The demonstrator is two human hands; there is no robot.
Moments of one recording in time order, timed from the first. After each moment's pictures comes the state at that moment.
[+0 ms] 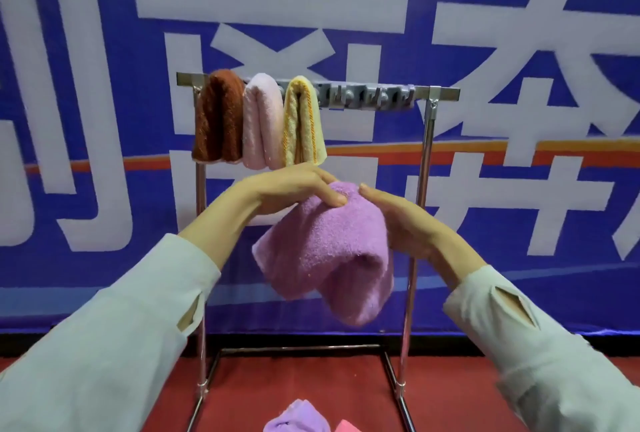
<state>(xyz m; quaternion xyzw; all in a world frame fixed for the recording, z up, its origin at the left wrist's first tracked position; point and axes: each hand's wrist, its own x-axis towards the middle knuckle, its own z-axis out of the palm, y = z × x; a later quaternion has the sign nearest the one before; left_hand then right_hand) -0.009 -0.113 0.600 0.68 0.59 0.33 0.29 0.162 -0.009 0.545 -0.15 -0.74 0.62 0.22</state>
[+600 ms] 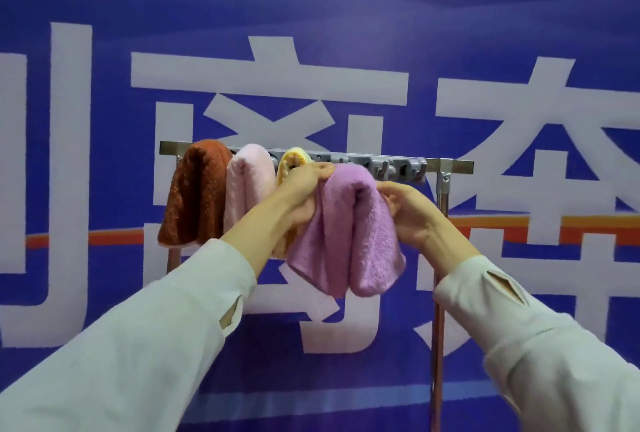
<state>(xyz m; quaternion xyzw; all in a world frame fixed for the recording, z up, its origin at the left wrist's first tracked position) -0.058 0.044 0.676 0.51 0.40 0.68 0.35 0.102 0.105 0.658 -0.11 -0.65 0.67 0.34</state>
